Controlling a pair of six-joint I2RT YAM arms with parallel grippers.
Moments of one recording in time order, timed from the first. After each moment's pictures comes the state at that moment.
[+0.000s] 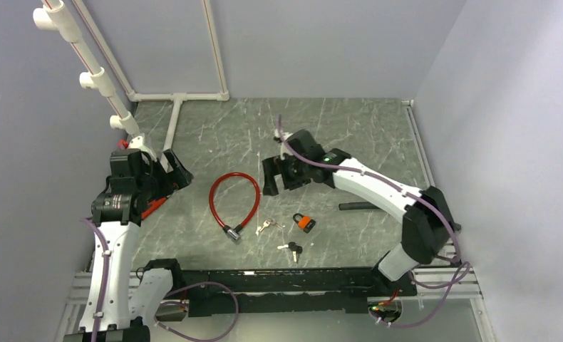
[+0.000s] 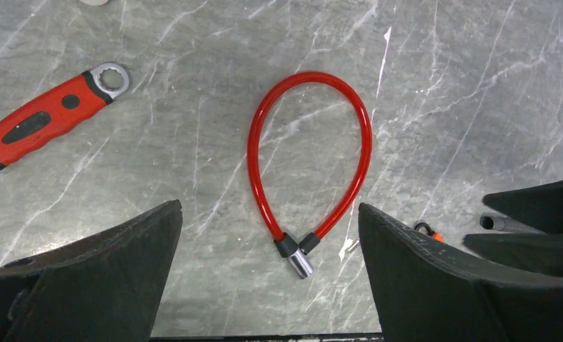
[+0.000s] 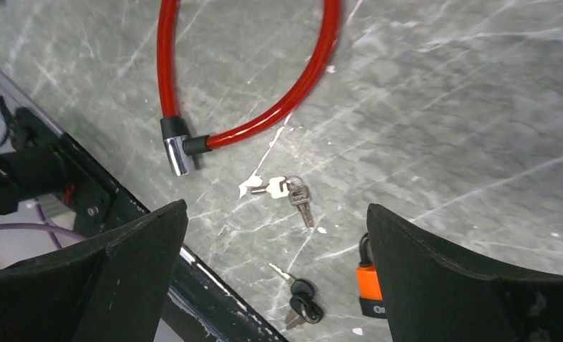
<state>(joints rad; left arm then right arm) 0.07 0.82 0.98 -0.85 0.16 -0.42 0.71 1.52 1.18 -0.46 -0.24 0.39</state>
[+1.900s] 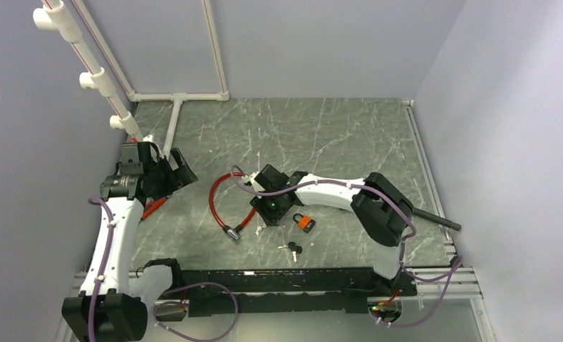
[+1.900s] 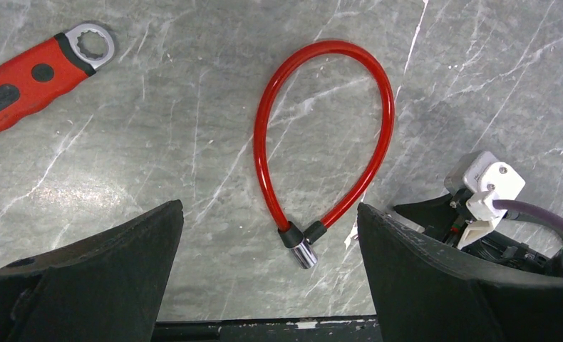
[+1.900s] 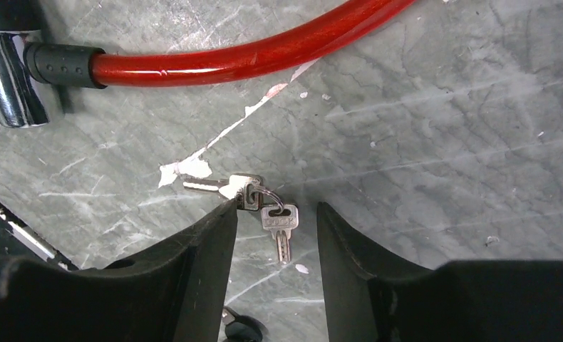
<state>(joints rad) 0.07 0.98 0.98 -0.86 0.19 -0.43 0.95 1.86 1.19 -0.46 -0.14 0.12</state>
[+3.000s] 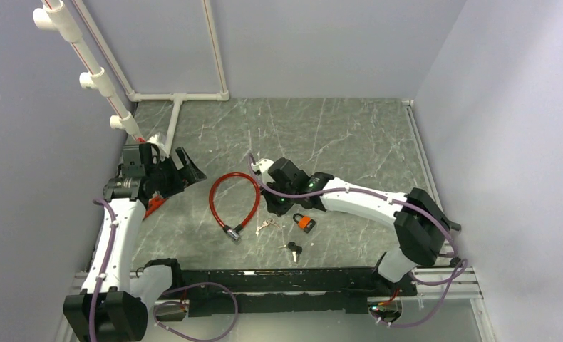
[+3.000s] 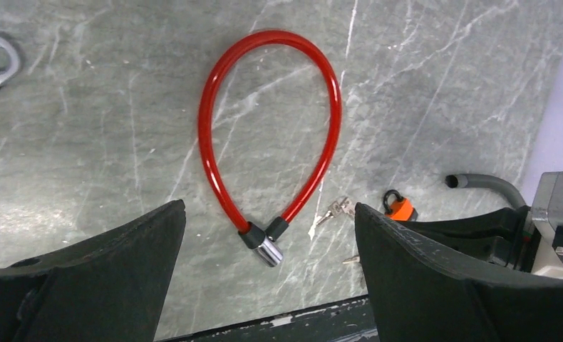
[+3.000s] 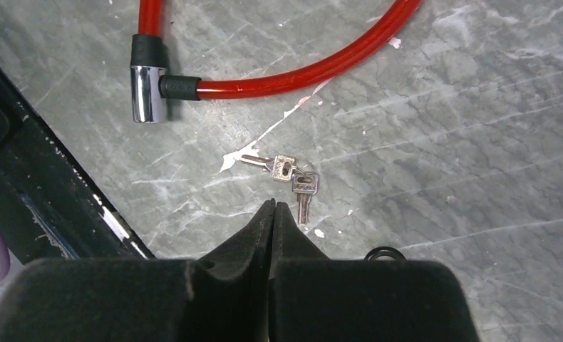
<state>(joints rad) 0.07 0.98 0.93 -0.77 0.34 -0.44 0.95 1.59 1.08 -0.37 -0.13 0.17</state>
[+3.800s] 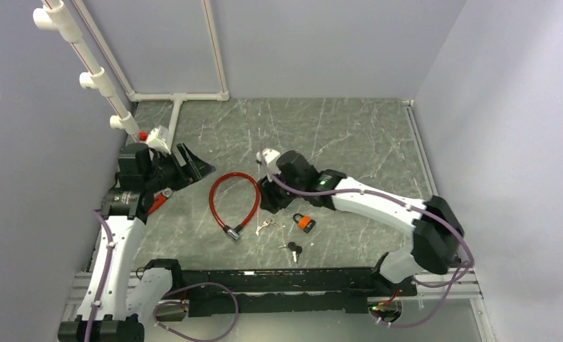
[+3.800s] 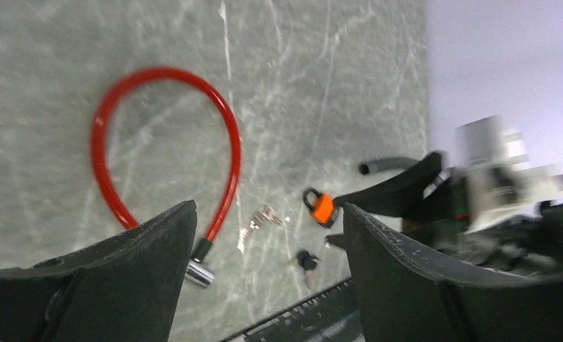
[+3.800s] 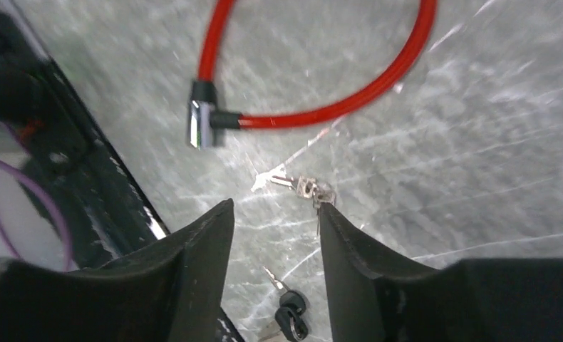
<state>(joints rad) 0.01 0.84 0.84 -0.56 0.55 -0.60 0.91 1.42 1.08 -0.32 -0.19 0.22</state>
